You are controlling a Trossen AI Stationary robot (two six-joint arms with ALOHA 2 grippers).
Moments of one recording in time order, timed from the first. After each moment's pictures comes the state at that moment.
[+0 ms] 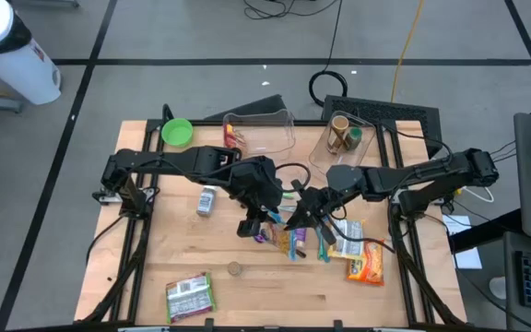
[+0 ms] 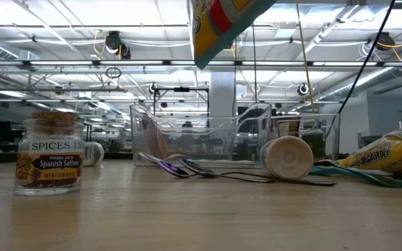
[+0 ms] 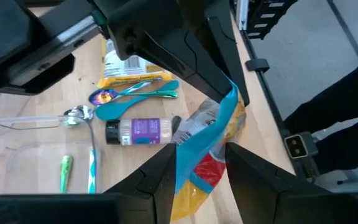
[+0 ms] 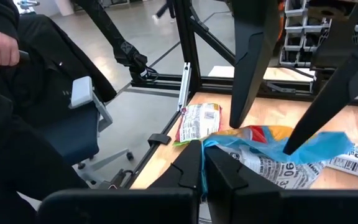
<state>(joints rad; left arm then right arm) -0.09 1.81 1.97 -1.00 0.26 0.01 0.12 1.32 1.02 0.07 -0.40 0.11</state>
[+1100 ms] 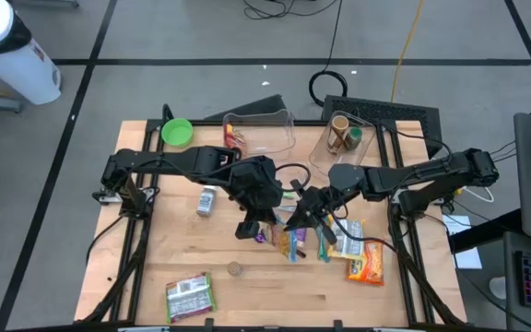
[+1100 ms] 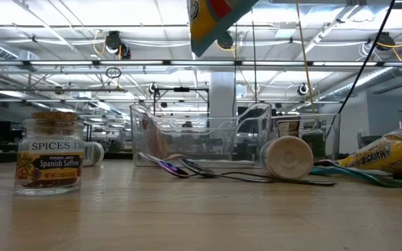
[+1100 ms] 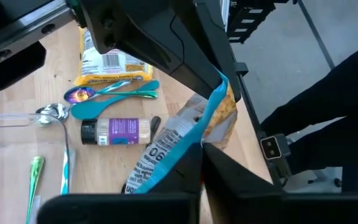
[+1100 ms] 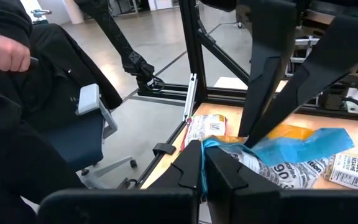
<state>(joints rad) -0.09 1.81 1.97 -0.99 0.34 -0.04 0.12 1.32 1.02 0.12 -0.42 0.11</state>
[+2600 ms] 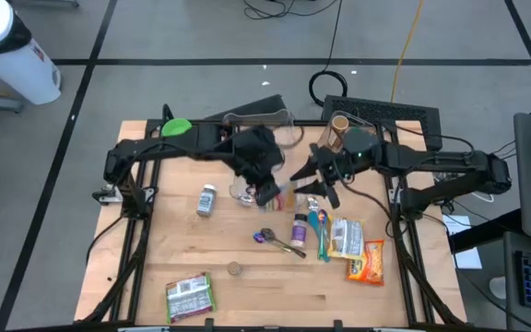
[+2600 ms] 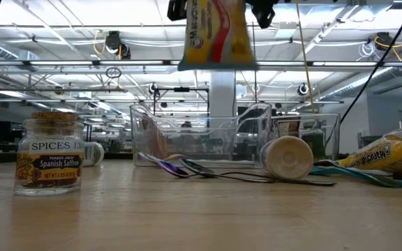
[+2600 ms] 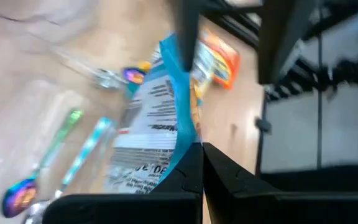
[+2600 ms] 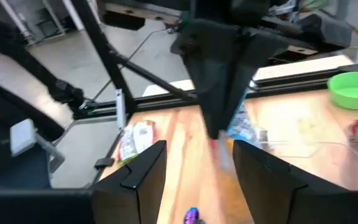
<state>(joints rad) 0.09 1.80 1.97 -0.98 0.31 -0.45 -0.15 1.16 1.03 -0.10 -0.42 0.17</state>
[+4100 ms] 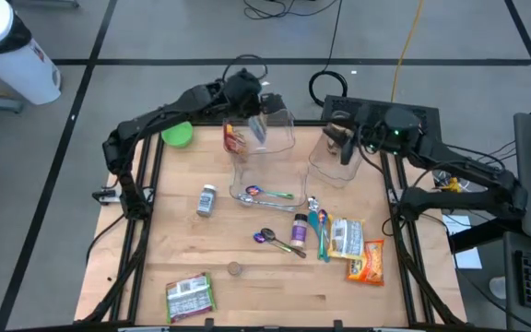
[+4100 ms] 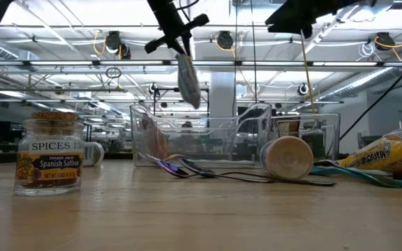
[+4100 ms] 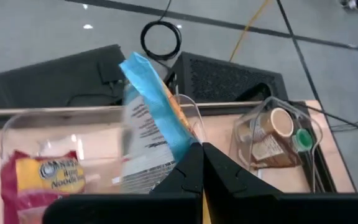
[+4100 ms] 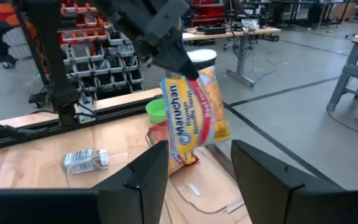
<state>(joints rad) 0.43 1.80 1.90 -0.86 -0.34 -0.96 -0.46 0.86 0.88 -0.15 -0.03 0.02</state>
